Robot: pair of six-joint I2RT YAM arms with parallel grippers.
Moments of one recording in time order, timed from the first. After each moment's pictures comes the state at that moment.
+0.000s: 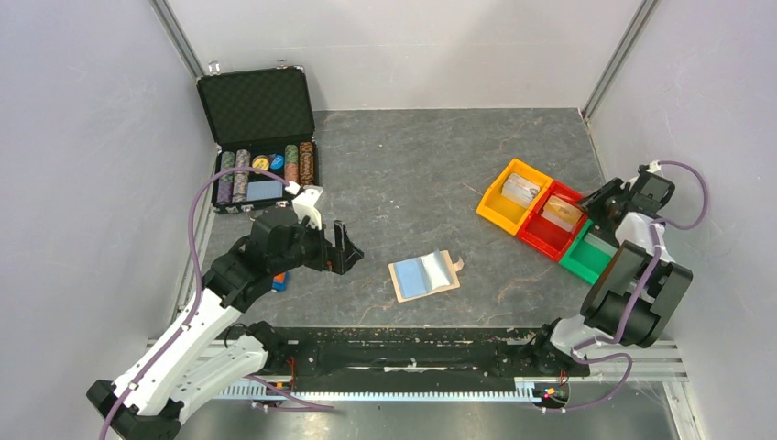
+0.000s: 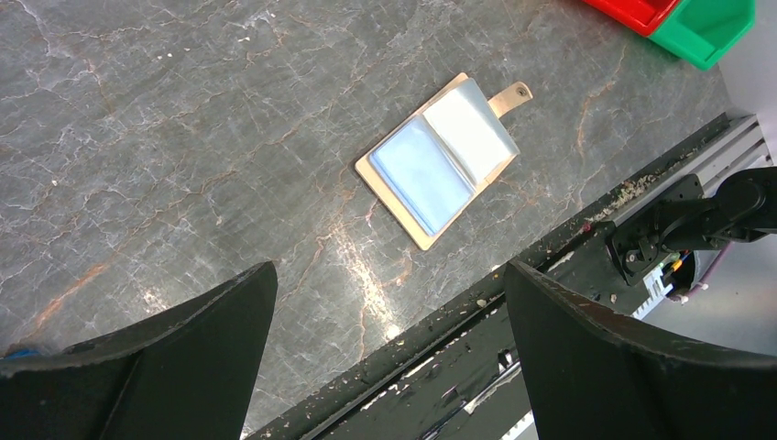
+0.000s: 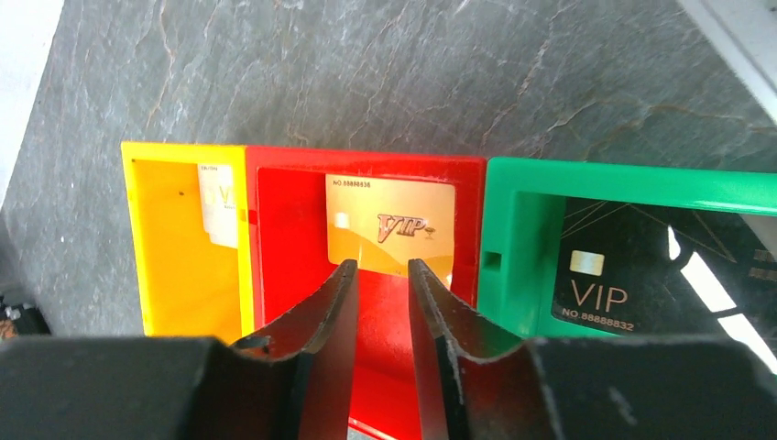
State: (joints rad) left arm -0.61 0.75 0.83 -0.64 0.13 -0.39; right arm -0.59 1.49 0.89 -0.17 -0.38 0.40
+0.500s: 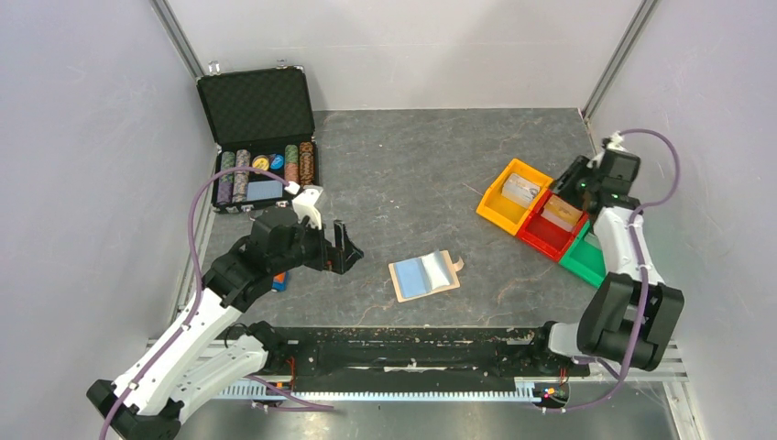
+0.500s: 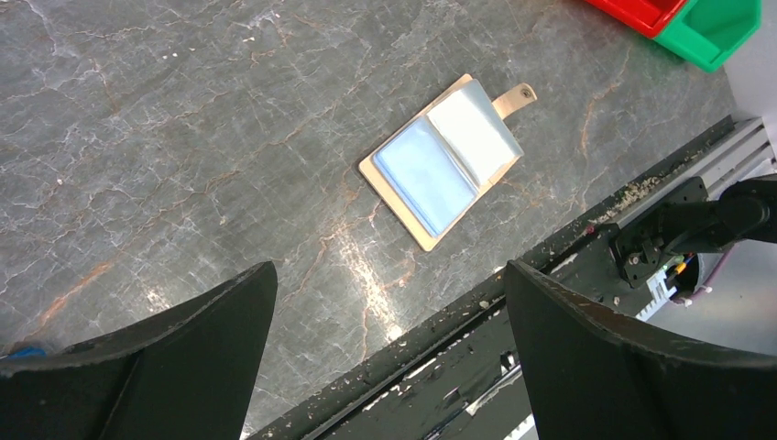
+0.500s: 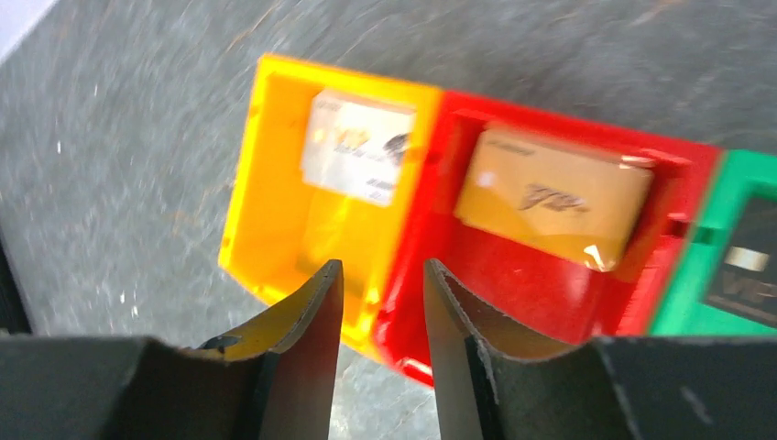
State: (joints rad) left arm -0.61 0.75 0.83 -0.64 0.13 -0.39; right arm -0.36 1.35 0.96 -0.29 -0.24 0.36
